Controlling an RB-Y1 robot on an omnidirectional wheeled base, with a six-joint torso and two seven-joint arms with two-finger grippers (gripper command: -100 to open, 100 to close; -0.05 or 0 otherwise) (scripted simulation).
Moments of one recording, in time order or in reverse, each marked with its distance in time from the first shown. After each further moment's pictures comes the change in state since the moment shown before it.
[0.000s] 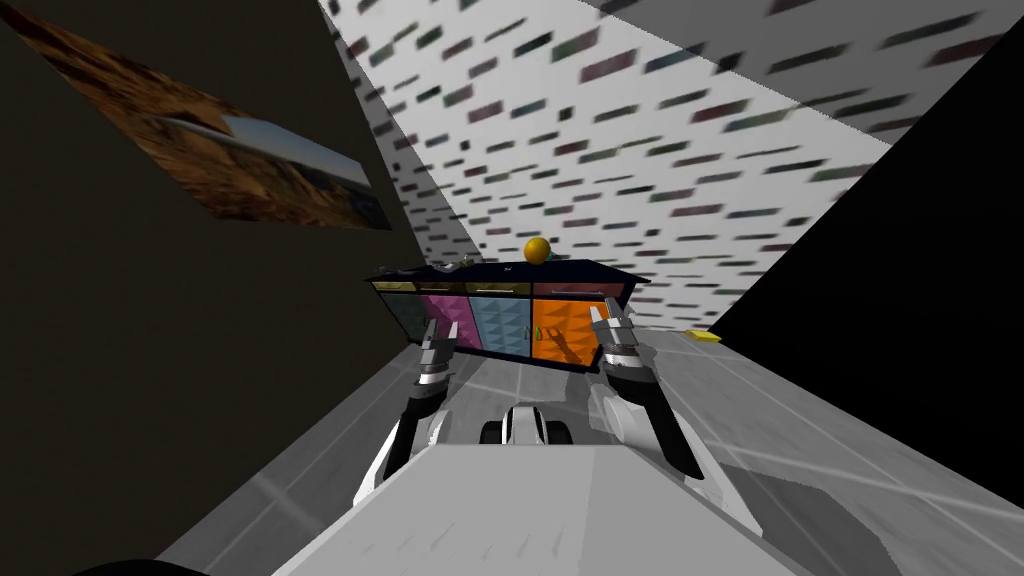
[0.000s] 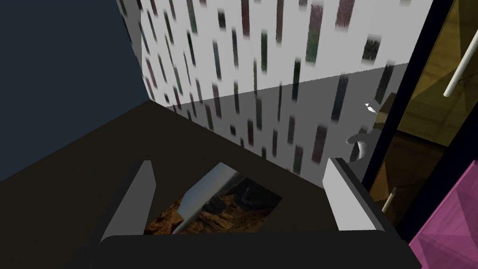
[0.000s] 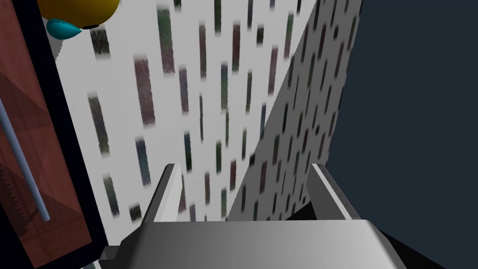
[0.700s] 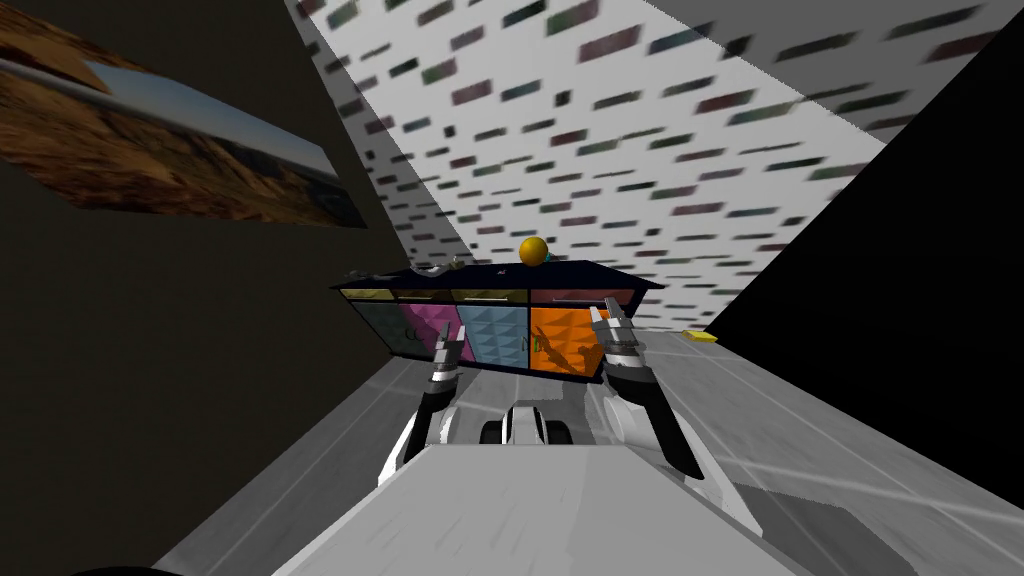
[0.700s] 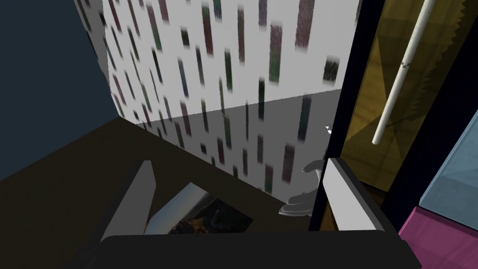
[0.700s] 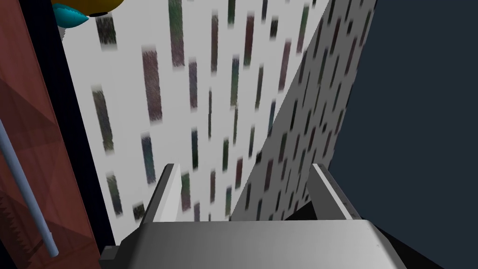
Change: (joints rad) left arm -0.064 -0.020 -0.019 0.156 -0.026 -0.039 -0.021; right arm 0.000 0.000 0.000 0.000 0.000 0.000 0.000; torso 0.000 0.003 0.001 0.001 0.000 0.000
